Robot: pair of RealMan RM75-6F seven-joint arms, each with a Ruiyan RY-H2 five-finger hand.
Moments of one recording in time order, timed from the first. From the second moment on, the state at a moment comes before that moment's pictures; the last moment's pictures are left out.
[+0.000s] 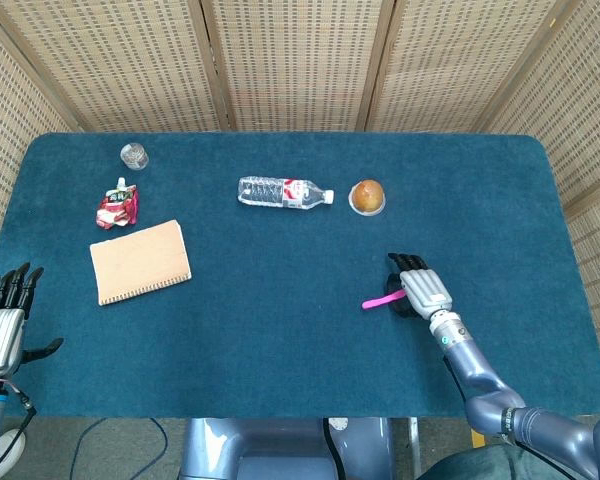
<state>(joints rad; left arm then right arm) -0.13 -1.20 -0.08 -1.63 1.35 1.43 0.23 0.63 -1.57 0.16 -1.19 -1.20 0.80 0.02</state>
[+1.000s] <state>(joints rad) -0.49 -1.20 -0.18 -1.57 1.63 1.24 0.30 0.89 -1.42 0.34 -1.56 -0.58 0.63 0.03</state>
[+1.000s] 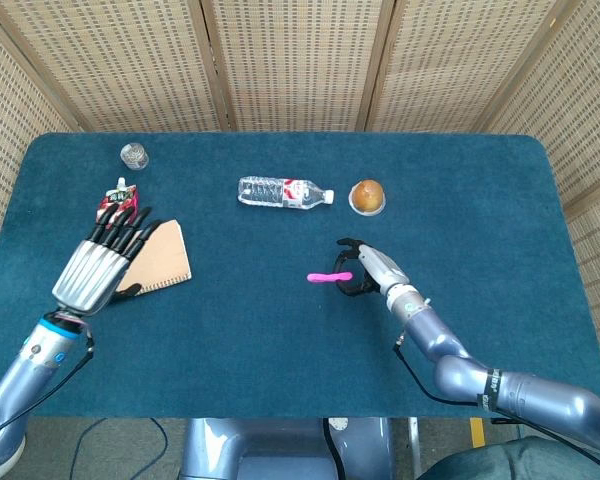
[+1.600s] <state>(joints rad) -0.75 -1.36 -0.20 -1.41 1.75 1.11 0.23 1.09 -1.47 0.37 -1.60 -0.24 0.69 -0.02</state>
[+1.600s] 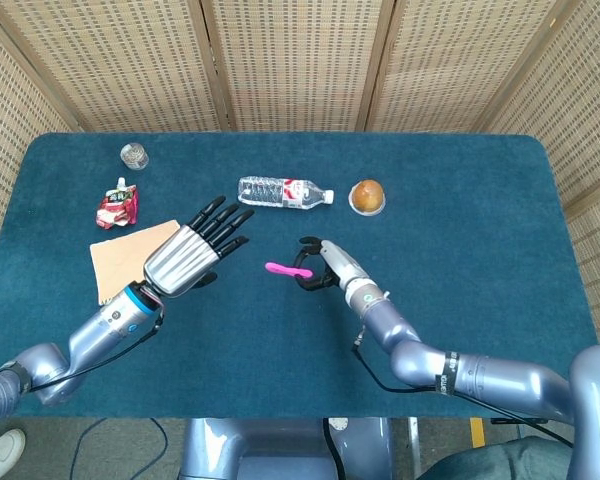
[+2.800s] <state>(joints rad) -0.88 -1.67 -0.18 -1.19 1.68 1.11 0.20 1.11 -1.48 0.35 -1.63 -0.22 0.69 0.02</state>
